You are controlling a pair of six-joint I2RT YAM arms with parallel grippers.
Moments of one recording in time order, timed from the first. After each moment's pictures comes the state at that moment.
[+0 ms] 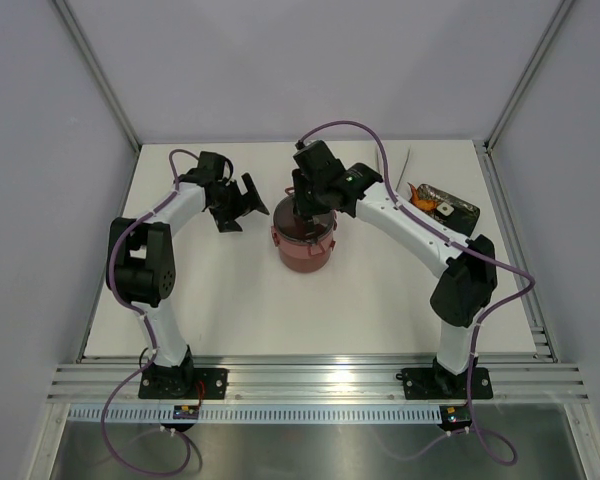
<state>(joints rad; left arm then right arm) -0.16 1.89 1.39 -0.56 0.33 -0.62 0.76 1.87 1.83 -0.78 0.13 0.48</state>
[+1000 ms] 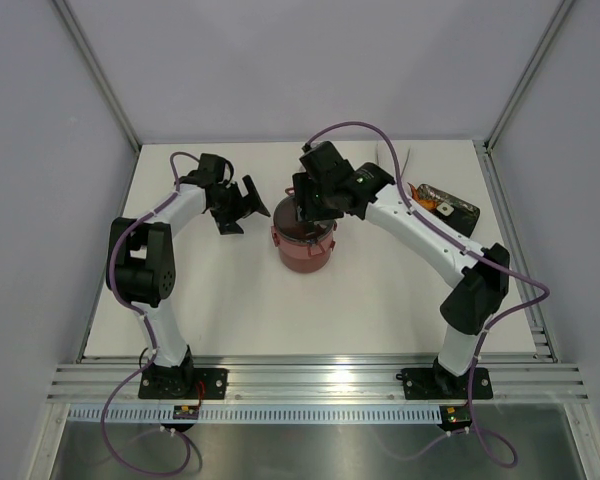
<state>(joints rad) -0.16 1.89 1.37 -0.55 0.35 -0.62 0.77 1.81 1.83 -0.89 0.12 0.51</state>
